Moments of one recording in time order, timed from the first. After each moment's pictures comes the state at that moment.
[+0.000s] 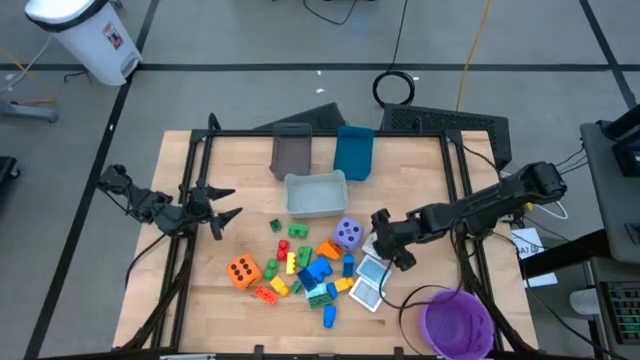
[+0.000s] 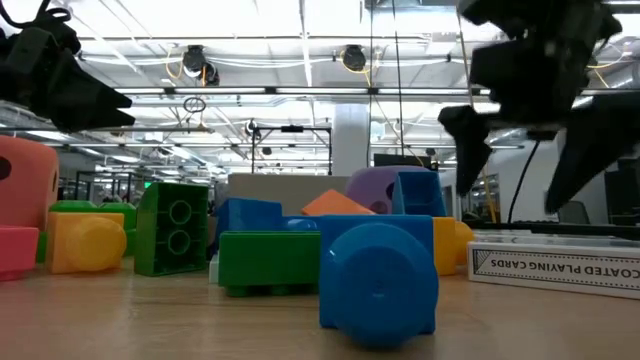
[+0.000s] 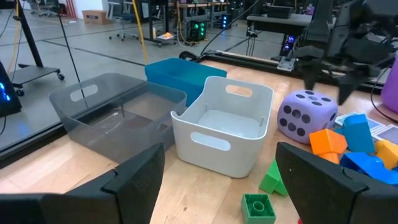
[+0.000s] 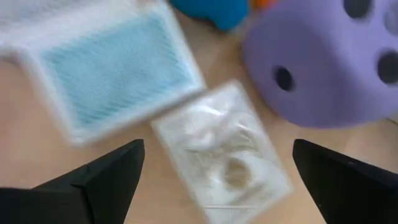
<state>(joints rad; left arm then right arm) -0.56 0.02 0.15 -0.44 -0.94 -0.34 0.24 1.39 0.73 -0.42 0.09 -0.32</state>
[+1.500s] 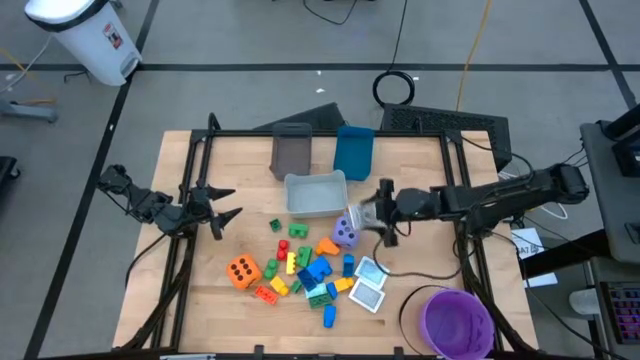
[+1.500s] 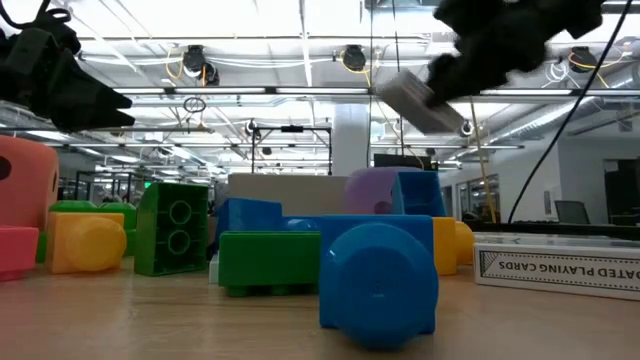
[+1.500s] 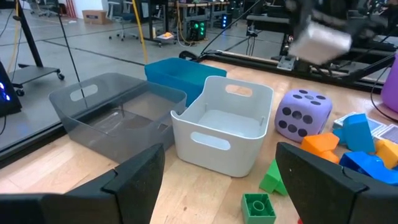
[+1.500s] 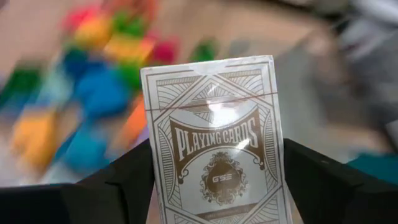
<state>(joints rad) -0.56 0.02 0.15 -0.44 -0.94 -0.34 0.08 1.13 0.69 -0.06 0.17 -0.14</state>
